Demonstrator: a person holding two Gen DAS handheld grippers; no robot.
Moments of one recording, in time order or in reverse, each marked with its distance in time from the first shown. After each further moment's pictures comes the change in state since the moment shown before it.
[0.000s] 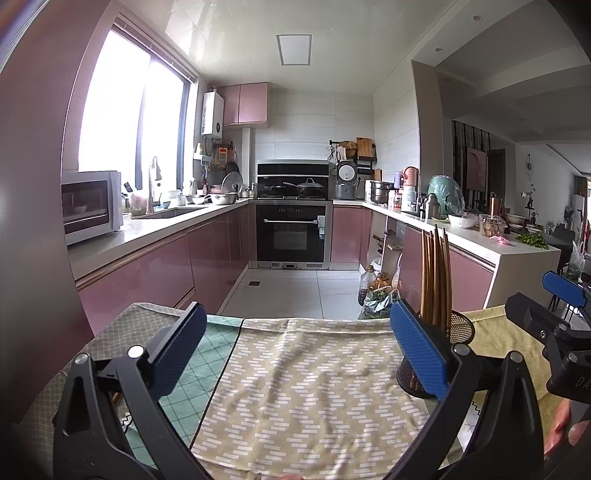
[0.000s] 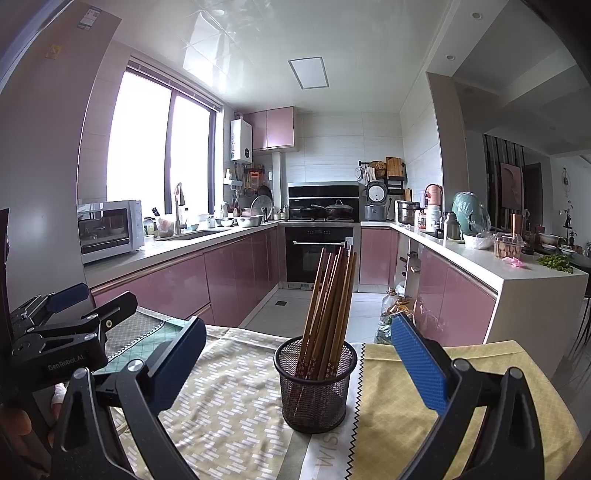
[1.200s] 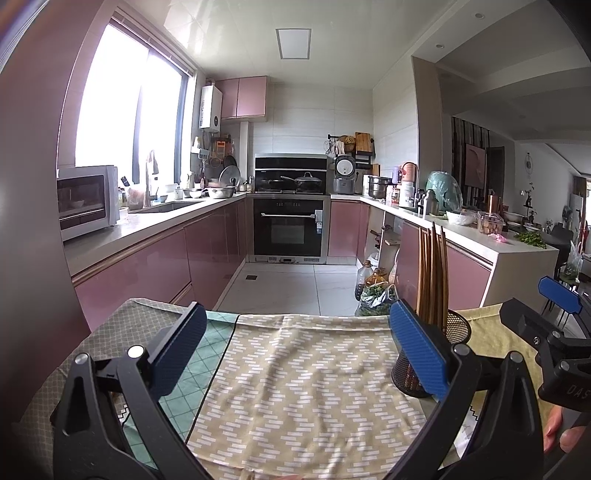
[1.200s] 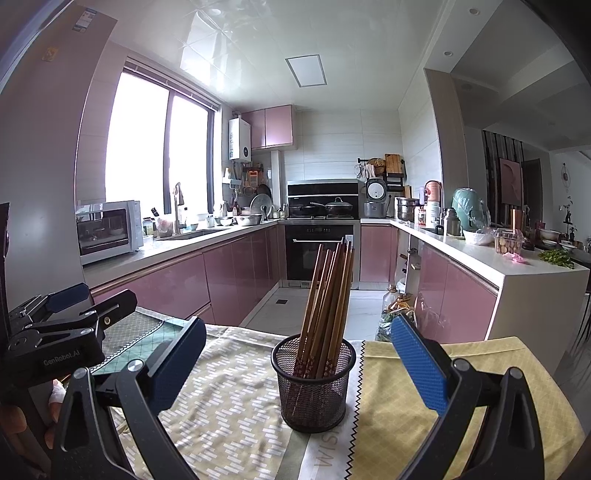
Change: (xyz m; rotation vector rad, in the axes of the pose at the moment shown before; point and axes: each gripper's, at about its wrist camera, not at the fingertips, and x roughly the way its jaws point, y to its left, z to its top) left arm 0.003 -0.008 -0.001 0.001 0.020 -0.007; right arm 0.003 -0.006 -0.004 0.012 0.005 0.000
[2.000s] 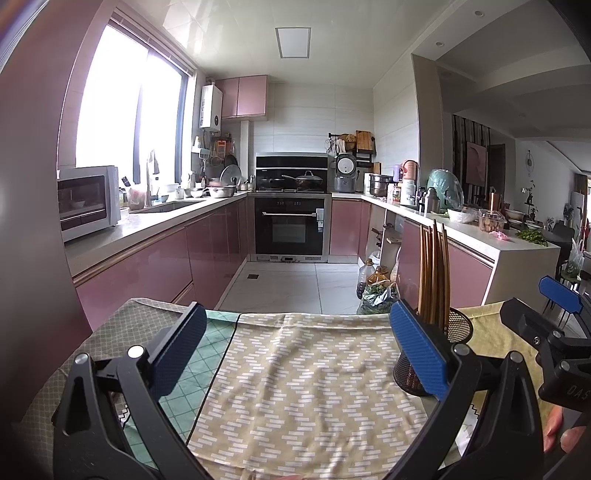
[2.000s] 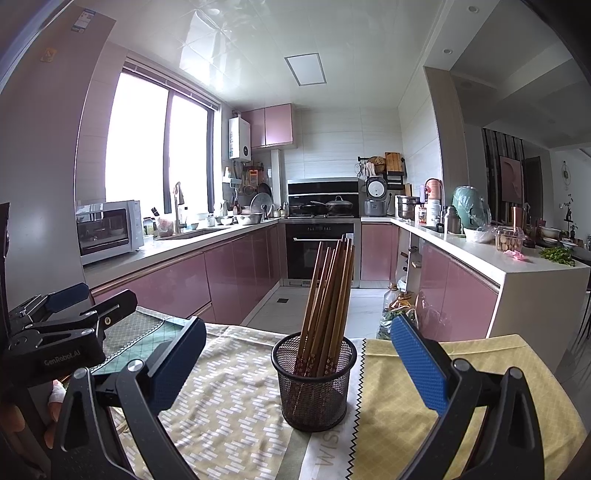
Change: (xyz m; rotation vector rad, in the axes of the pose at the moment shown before) left arm 0.000 -0.003 0.003 0.003 0.006 0.006; right arm 0.000 -0.001 -0.002 0.006 0.007 0.003
